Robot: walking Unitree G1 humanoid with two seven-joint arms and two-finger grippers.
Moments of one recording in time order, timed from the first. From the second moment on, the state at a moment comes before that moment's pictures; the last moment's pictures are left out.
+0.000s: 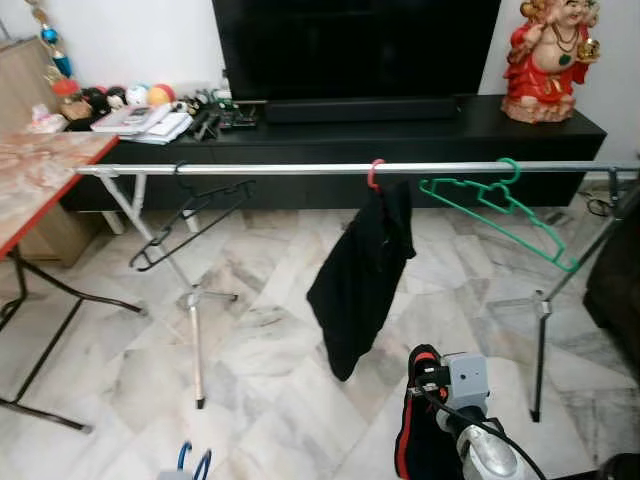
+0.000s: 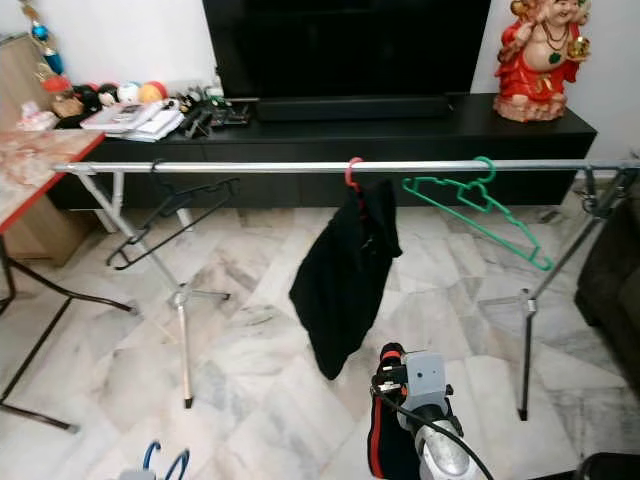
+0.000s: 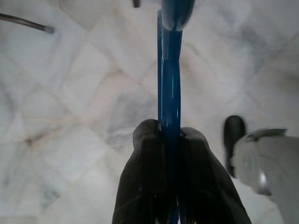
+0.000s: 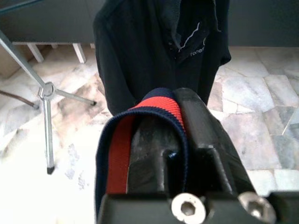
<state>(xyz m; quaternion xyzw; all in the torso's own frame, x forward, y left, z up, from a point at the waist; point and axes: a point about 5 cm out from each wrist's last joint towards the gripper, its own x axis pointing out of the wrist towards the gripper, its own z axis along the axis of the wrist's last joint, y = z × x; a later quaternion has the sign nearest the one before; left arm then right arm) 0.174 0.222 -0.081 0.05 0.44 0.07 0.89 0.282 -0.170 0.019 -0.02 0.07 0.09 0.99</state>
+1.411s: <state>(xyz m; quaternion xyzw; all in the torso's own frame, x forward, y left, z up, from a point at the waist) 0.175 0.216 -0.082 0.05 0.44 0.06 0.89 0.281 -0.169 0.017 -0.02 0.08 0.09 0.99</state>
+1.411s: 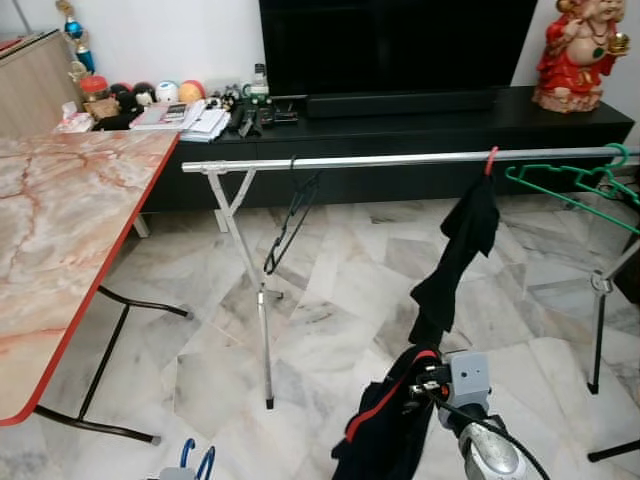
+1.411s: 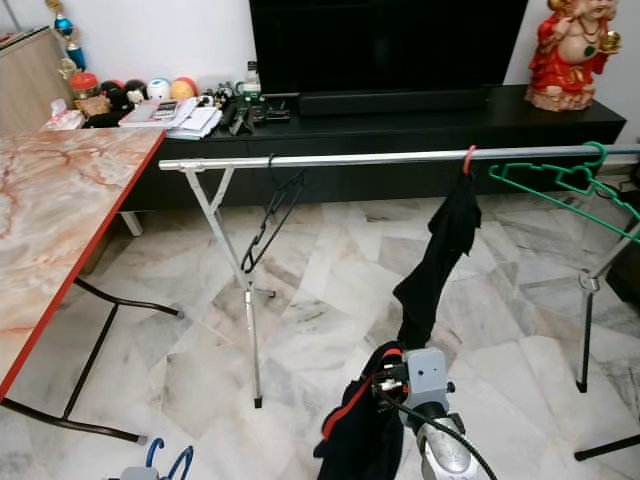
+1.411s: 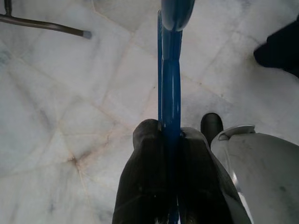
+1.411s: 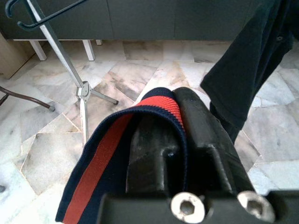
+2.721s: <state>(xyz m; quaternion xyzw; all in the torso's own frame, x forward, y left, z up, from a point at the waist) 0.176 0.212 -0.082 0.04 0.44 0.05 0.89 0.282 -0.165 0.017 -0.02 0.07 0.09 0.99</state>
